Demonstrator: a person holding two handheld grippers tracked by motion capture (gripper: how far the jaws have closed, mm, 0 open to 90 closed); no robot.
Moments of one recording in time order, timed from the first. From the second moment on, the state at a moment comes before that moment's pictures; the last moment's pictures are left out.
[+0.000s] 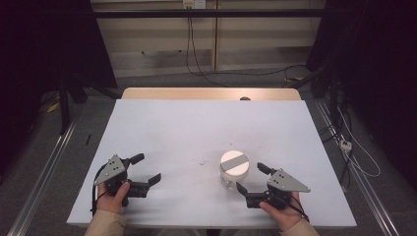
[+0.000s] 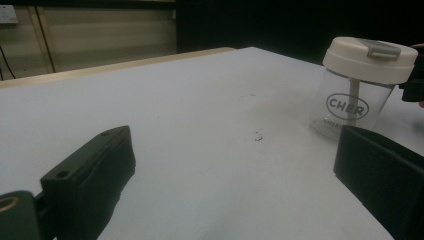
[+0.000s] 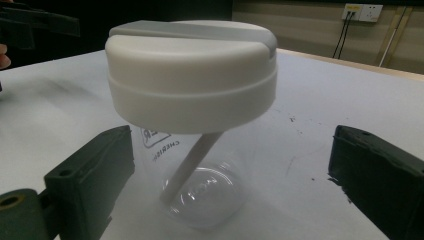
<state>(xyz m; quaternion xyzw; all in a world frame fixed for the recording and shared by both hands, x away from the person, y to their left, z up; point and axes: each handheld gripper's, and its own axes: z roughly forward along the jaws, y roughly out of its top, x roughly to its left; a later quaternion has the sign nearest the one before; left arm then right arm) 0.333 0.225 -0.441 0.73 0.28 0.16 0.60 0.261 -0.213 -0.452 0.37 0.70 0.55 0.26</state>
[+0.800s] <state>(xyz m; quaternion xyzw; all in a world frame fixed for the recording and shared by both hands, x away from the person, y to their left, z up) 0.332 0.225 -0.441 0.74 0.28 0.16 0.60 0.277 -0.181 -0.455 0.38 0.71 0.53 0.25</state>
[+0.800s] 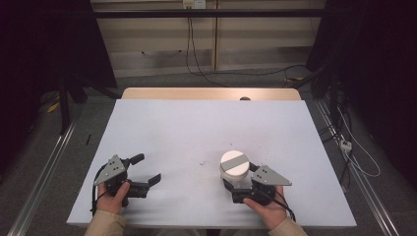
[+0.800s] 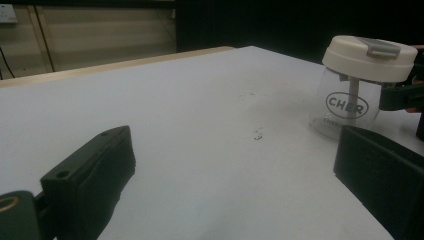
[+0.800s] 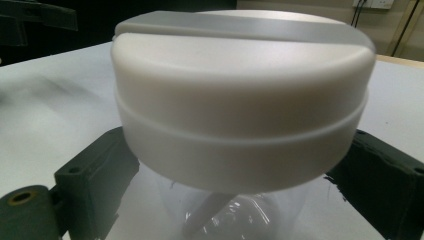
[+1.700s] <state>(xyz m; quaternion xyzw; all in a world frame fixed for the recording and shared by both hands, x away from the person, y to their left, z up) 0.333 0.224 -0.442 0.74 0.27 0.16 0.60 0.290 -0.173 -0.457 0.38 0.71 0.53 0.25</state>
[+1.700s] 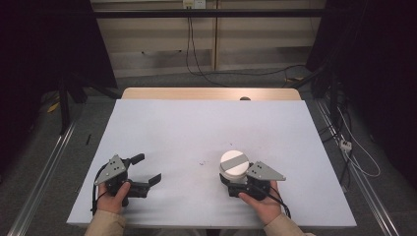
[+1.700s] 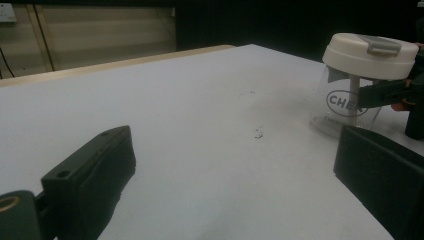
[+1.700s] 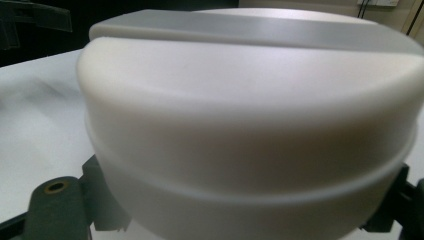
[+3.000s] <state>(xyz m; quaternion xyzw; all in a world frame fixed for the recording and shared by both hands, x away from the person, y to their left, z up) 0.334 0.224 -0.442 0.74 0.27 0.16 0.60 0.322 -0.175 -0.439 0.38 0.69 0.55 0.27</state>
